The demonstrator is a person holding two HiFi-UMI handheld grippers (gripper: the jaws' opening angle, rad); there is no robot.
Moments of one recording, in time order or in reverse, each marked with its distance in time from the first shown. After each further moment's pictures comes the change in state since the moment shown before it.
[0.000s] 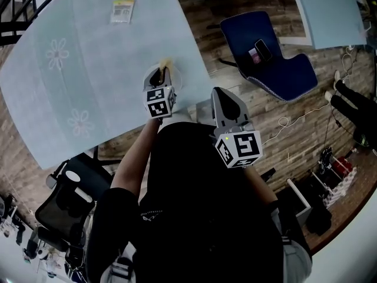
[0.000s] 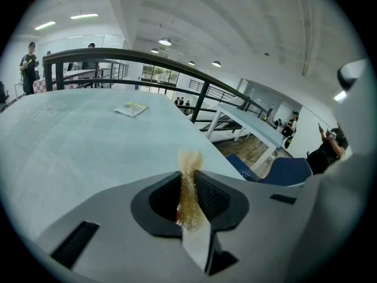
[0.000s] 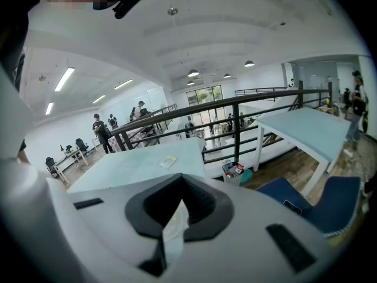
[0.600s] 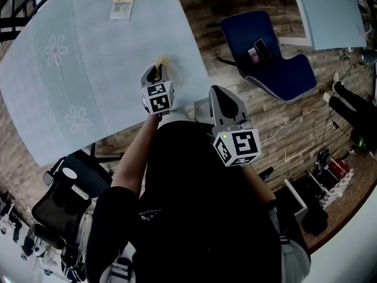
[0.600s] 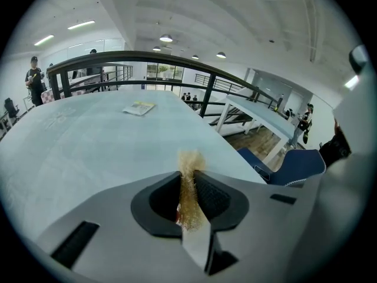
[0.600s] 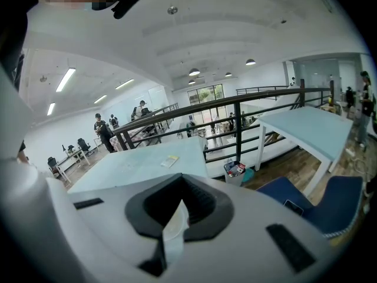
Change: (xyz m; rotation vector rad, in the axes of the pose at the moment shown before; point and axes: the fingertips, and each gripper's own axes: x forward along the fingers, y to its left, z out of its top) left arm 0.001 0.013 -0.005 0.042 0.055 0.124; right arm -0.001 0.001 -0.001 0.000 0.008 0.017
